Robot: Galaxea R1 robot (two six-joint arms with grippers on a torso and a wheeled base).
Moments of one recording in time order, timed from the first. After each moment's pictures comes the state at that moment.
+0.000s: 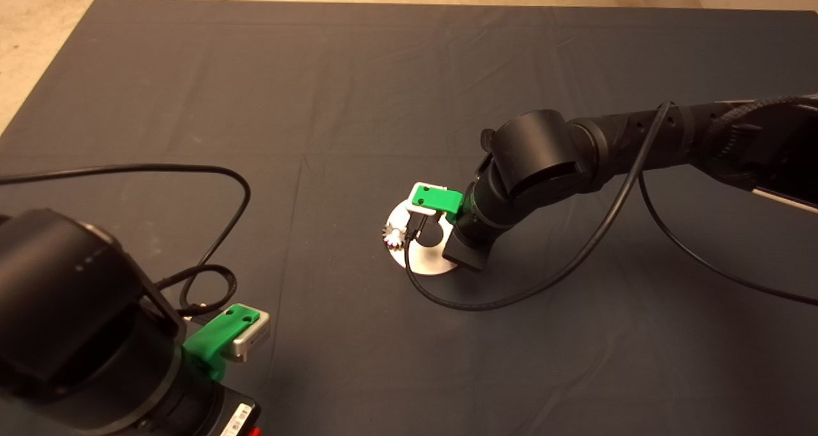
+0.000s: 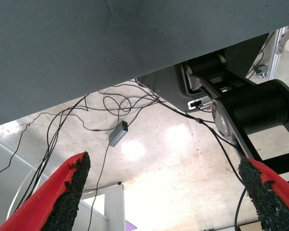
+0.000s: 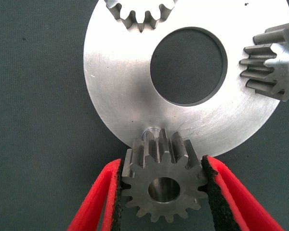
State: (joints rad) left arm -0.41 2.26 -0.34 0.00 1.53 -1.59; right arm 0.31 2.79 -1.02 -0.45 -1.53 0.63
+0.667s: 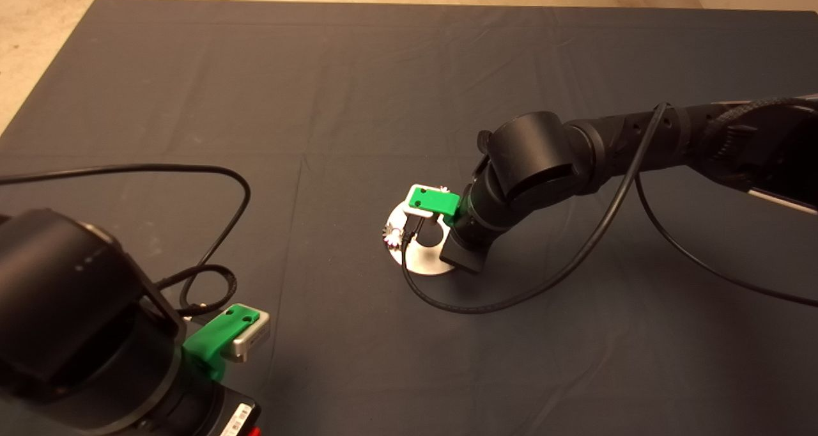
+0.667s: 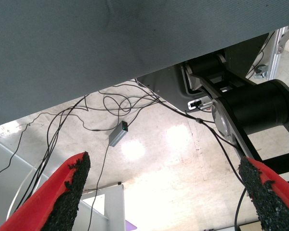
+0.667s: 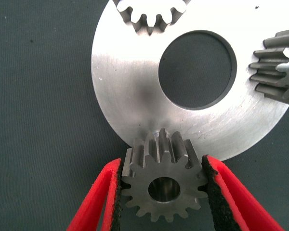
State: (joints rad) left arm -0.41 2.26 -0.34 0.00 1.53 -1.59; right arm 0.30 2.80 -1.02 -0.46 -1.53 0.64
